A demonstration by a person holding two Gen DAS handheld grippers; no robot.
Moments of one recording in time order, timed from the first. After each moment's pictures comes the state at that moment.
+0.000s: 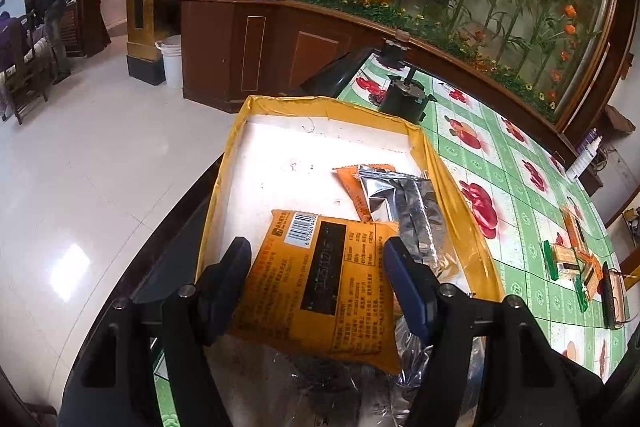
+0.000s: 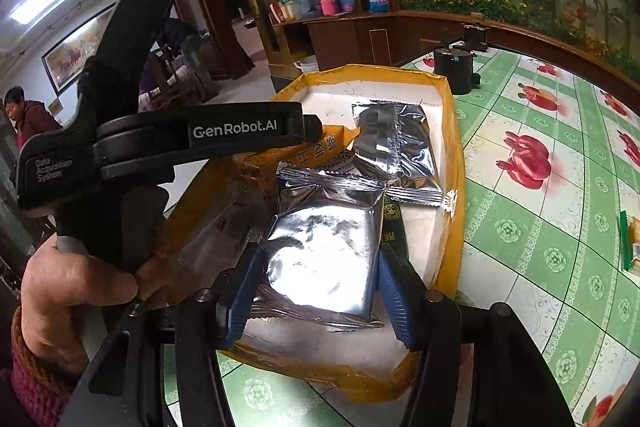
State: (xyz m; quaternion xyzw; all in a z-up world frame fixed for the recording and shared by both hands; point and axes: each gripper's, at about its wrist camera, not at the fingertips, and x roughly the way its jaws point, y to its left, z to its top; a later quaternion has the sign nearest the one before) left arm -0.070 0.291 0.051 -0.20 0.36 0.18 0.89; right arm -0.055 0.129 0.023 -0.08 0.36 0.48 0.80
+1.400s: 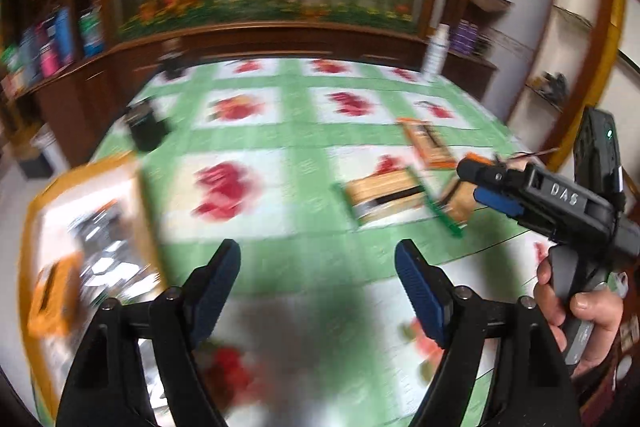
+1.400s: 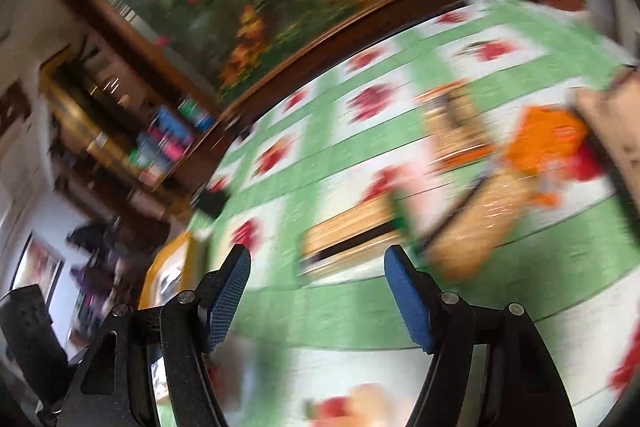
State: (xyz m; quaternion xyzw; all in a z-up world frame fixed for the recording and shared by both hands) left arm 0.005 0.056 0.102 -0.04 0.39 -0.06 0.92; right arm 0.078 -0.176 0.043 0.25 0.38 0.23 0.86
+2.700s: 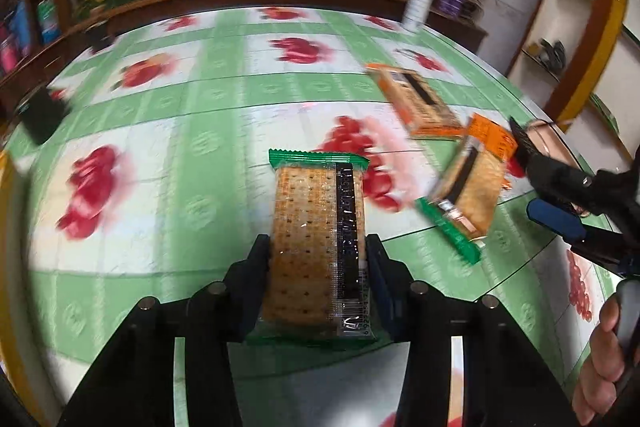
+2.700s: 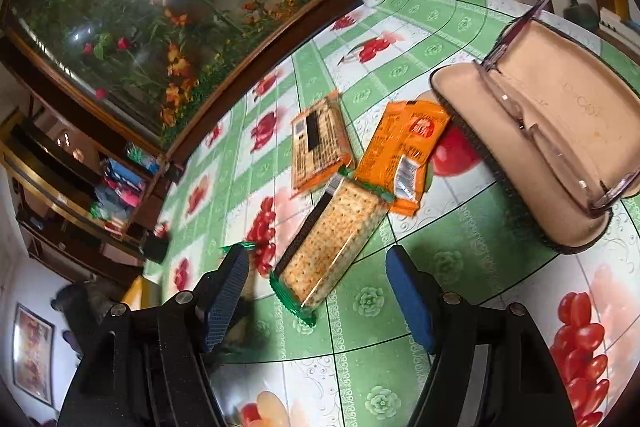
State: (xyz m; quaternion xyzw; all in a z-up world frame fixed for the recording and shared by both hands) left arm 0.081 0.003 0.018 -0.04 0.44 -0.07 0.90; right arm 0.083 -0.238 0.015 0.29 0.41 0.13 0.86
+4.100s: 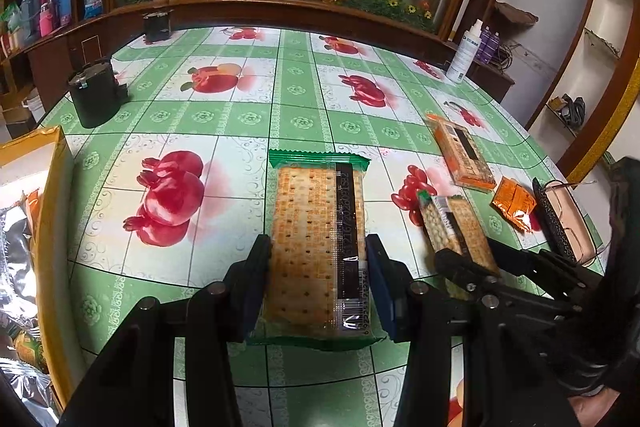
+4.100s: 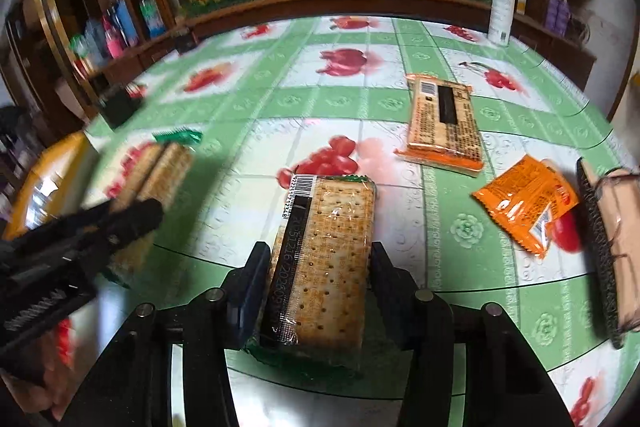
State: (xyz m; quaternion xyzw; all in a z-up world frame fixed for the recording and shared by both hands) left arm 0.080 0.056 0.037 -0.10 0.40 -0.03 0.91; right arm 0.101 -0.113 0.012 0.01 0.42 0.18 0.89
